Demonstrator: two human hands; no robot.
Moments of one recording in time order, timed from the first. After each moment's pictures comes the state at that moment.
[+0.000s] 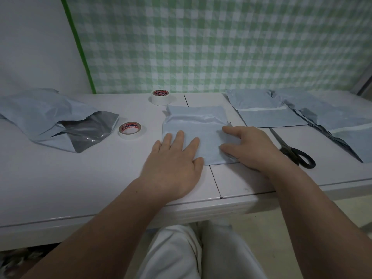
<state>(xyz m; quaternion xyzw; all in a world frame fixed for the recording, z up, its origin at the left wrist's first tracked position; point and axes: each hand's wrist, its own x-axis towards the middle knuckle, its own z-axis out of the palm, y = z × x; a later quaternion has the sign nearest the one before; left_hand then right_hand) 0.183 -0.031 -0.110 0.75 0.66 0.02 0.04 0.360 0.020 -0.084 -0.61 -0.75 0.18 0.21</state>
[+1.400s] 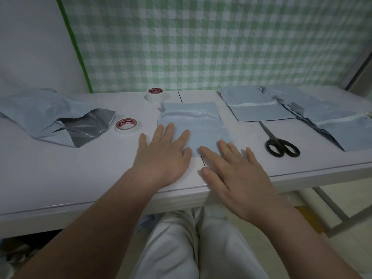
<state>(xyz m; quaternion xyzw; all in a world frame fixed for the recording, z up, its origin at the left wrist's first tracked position) 0.180 -0.033 -0.108 0.73 0.68 0.02 0.05 0.356 -0.068 -0.112 -0.55 -0.83 0.02 0.08</state>
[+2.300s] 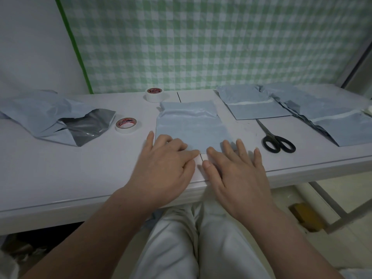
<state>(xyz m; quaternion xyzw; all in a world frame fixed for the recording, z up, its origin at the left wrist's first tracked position) 0.181 -0.073 -0.111 0.79 0.59 0.17 -0.06 0.346 -0.079 -0.119 -0.62 -0.77 -0.01 0.14</state>
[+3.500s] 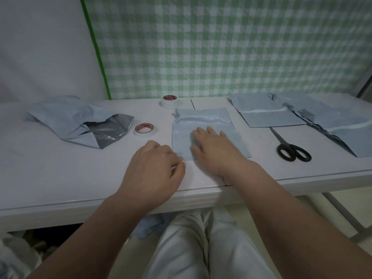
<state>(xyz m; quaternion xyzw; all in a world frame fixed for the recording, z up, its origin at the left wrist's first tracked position) 0.139 -0.085 -0.110 0.75 0.61 0.23 -0.06 0.293 -0.004 -0.095 -0.51 -0.85 0.09 0.08</state>
